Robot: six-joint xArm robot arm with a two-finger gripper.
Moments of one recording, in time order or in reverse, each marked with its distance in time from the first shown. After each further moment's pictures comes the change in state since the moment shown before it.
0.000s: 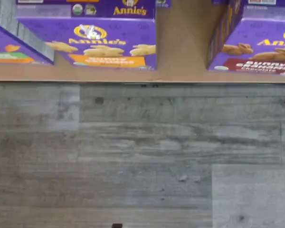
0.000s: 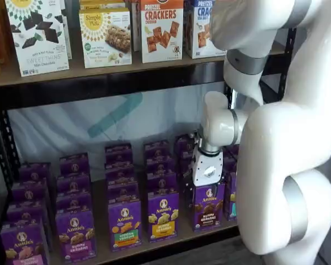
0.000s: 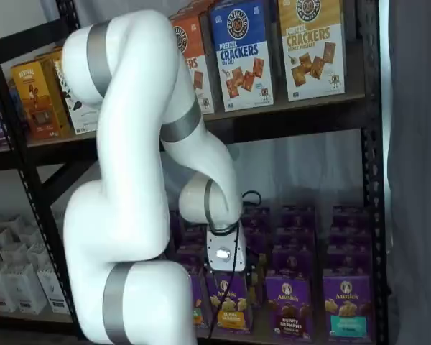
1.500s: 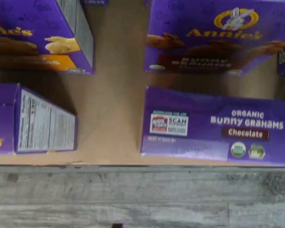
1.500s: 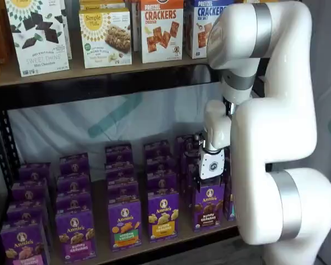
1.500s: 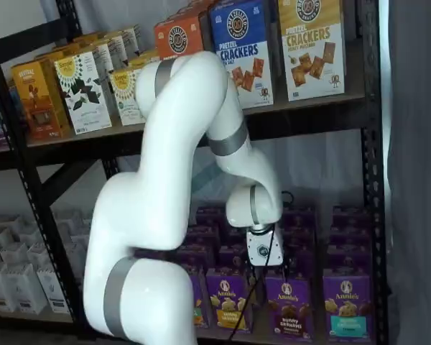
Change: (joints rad) arm -0.181 0.473 -0.475 -0.274 -0.039 0.084
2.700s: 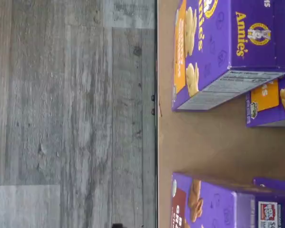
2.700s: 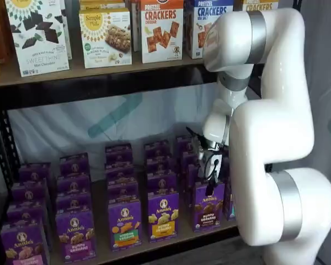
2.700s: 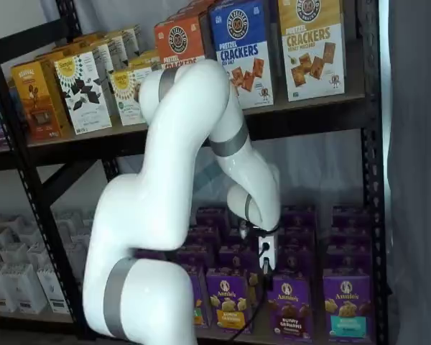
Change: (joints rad) arm 0.020 0.060 -0.105 0.562 0.093 -2.078
